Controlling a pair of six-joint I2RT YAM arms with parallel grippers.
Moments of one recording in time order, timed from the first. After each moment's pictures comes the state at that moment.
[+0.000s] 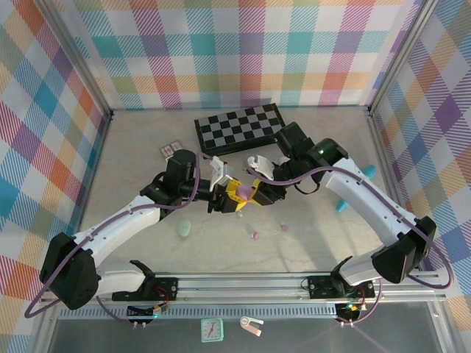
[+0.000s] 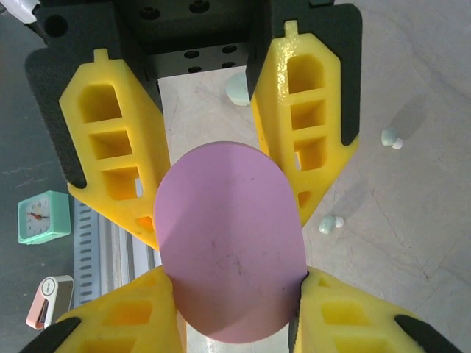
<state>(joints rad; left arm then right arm) -0.61 1.24 0.85 -0.03 0.97 0.12 0.67 1.43 1.49 -1.16 -0.61 -0.54</state>
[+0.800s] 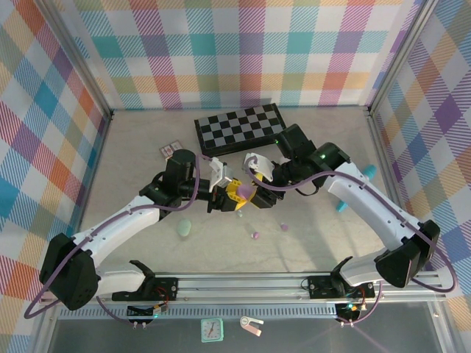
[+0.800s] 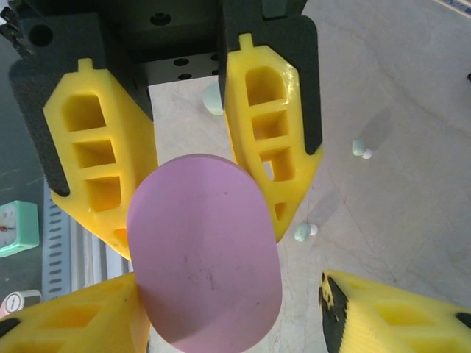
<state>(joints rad) -0.60 1.23 0.85 -0.03 0.96 0.20 0.67 1.38 1.45 -1.06 -0.54 -0.51</state>
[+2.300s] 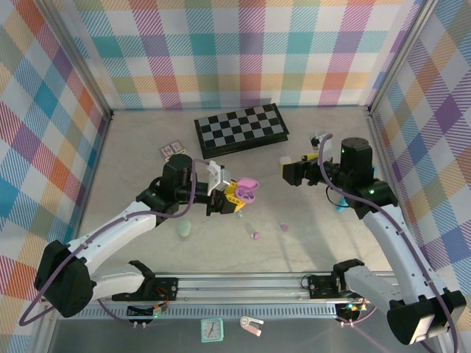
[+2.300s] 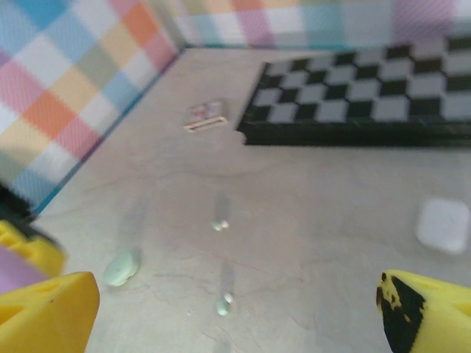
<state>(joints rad) -0.62 1.17 0.80 0.01 0.91 0.18 0.27 0.97 0.99 -0.54 -0.50 0.19</state>
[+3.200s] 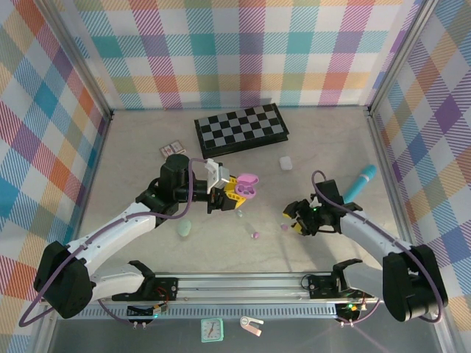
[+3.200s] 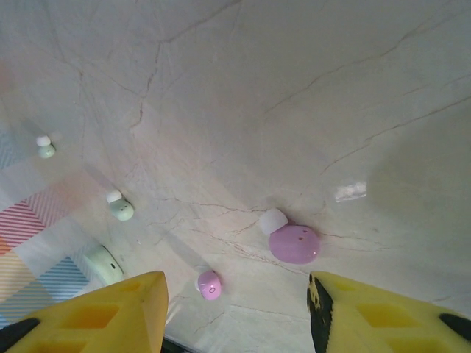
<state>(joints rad) -0.61 1.16 0.79 0.10 0.89 0.15 0.31 1.15 0.48 -0.41 -0.53 1.08</state>
